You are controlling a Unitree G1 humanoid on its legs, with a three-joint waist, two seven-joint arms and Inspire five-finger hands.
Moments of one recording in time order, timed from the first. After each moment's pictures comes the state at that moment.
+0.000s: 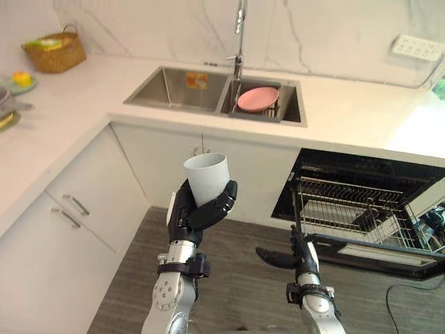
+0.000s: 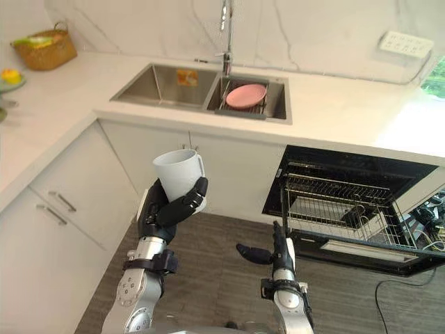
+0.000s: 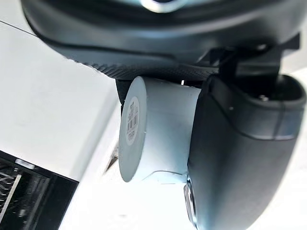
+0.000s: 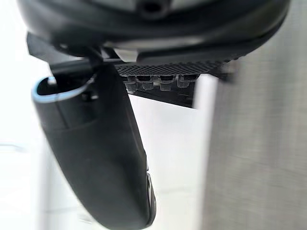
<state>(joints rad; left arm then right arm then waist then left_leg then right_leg) 0.30 0.02 -0.30 -0.32 -0.31 -0.17 0.14 0.19 -0.04 0.04 0.33 0.01 -0.09 -0.18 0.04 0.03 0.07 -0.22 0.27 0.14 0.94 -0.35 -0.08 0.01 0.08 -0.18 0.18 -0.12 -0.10</state>
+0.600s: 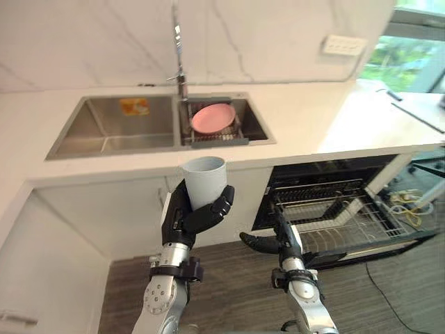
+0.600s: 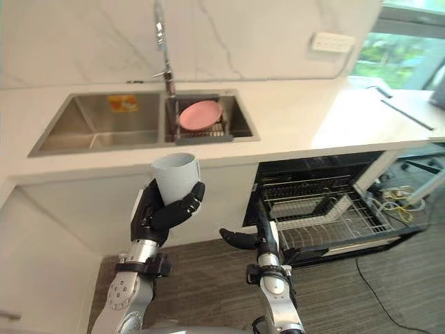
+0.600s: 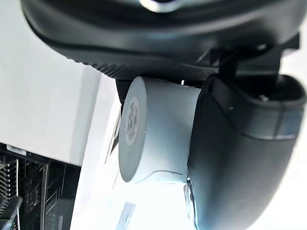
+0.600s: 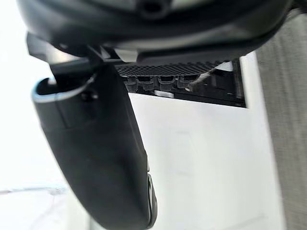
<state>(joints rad) 0.30 0.11 -0.31 -0.31 -0.27 -0.19 0.16 0.11 0.00 0.12 0.30 0.01 -0.09 -0.16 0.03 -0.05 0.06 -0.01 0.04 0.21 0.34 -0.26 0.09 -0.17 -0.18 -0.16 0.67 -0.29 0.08</state>
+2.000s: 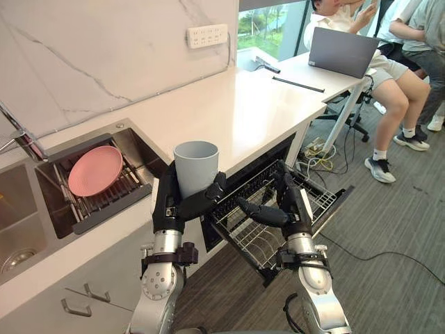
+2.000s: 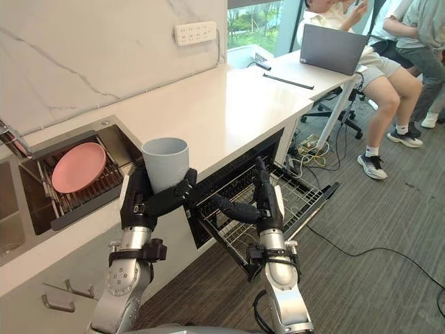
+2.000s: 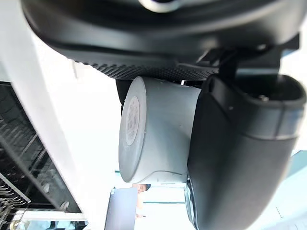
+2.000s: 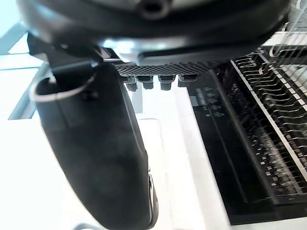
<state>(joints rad) 0.17 0.12 -0.21 -0.27 -0.09 -0.20 0.27 0.17 -0.04 0.19 -0.11 0.11 -0.17 -0.10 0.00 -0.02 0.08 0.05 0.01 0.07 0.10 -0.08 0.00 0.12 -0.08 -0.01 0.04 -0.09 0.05</state>
